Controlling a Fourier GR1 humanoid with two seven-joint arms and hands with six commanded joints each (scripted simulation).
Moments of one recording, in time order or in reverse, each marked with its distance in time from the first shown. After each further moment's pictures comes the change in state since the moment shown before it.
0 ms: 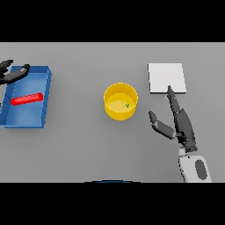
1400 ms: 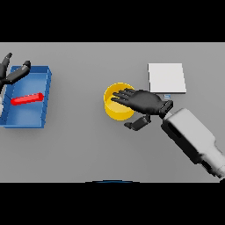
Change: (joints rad) left arm 0.035 -0.037 0.035 -0.061 0.045 0.051 -0.084; right arm -0.629 -0.303 0.482 0.386 0.603 0.364 -0.098
